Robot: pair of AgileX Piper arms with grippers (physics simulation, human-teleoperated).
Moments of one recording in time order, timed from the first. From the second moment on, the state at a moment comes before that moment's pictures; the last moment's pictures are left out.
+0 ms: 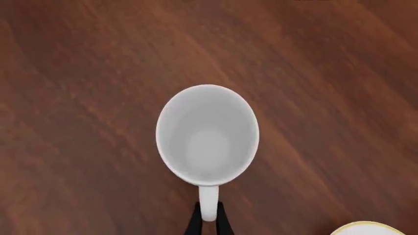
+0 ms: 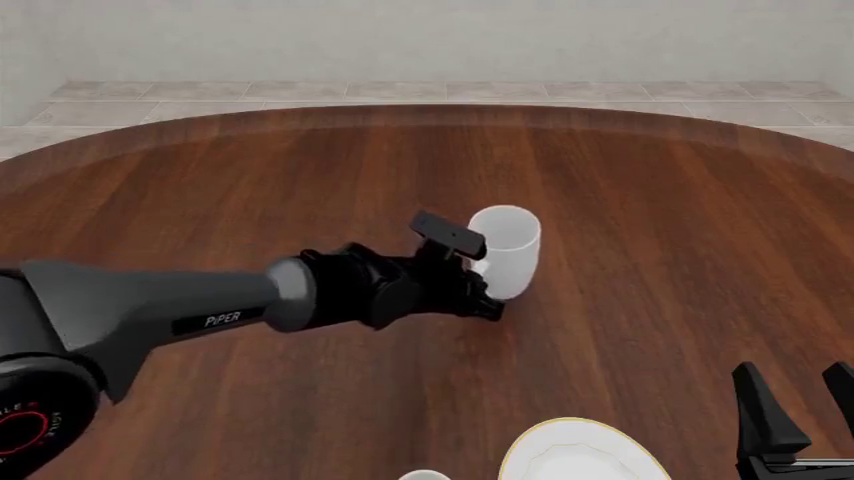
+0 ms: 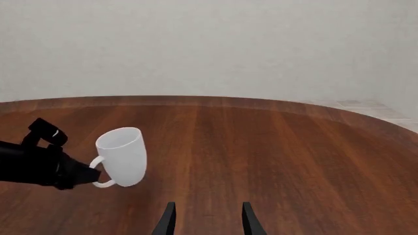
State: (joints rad) left arm -0.76 1.94 -1.26 0.09 -0.12; right arm 0.00 0.01 0.00 -0.01 0.00
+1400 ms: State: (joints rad) left arm -0.98 1.59 -1.01 0.15 -0.15; right arm 0.00 0.01 0.00 -0.01 0.00
